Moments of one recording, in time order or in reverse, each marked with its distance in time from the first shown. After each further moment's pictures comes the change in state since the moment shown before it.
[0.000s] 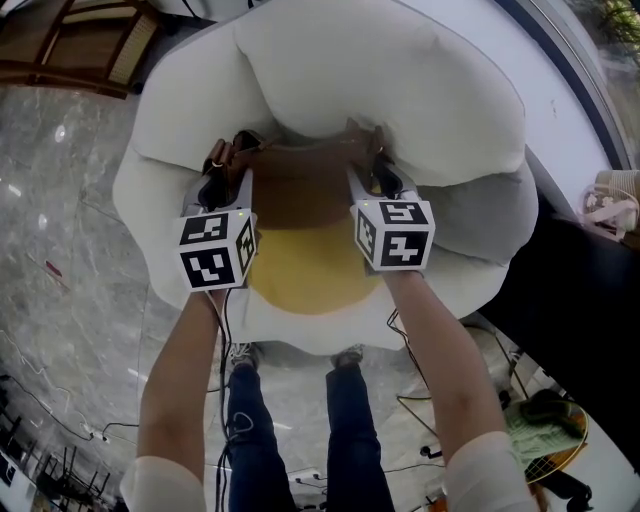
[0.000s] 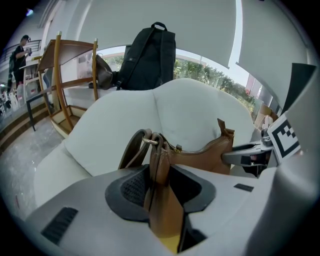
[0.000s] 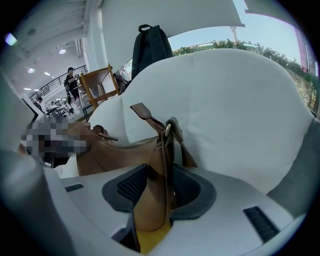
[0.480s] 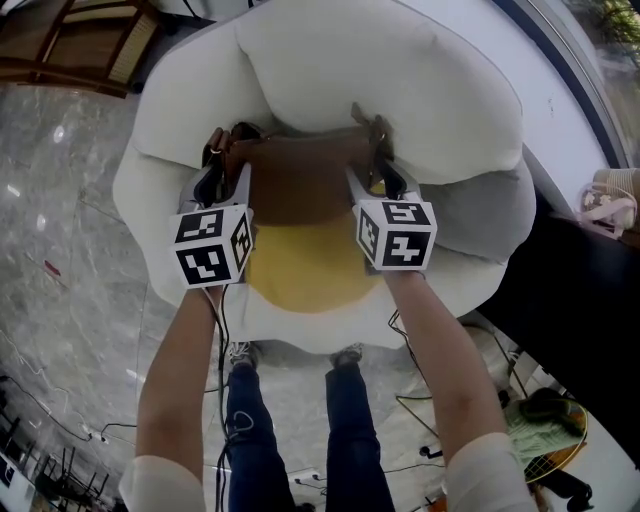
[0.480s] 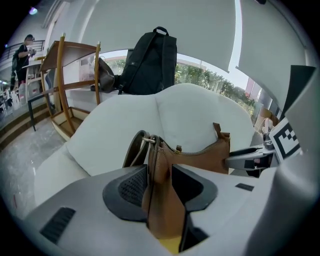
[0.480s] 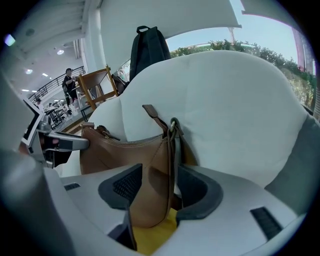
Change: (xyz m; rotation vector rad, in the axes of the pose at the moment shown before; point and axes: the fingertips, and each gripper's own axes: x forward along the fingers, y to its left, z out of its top) left arm -0.003 0.007 0.006 -0.010 -0.043 -0.001; right arm -0.005 -0.001 -0.003 0.020 -0.004 -0.015
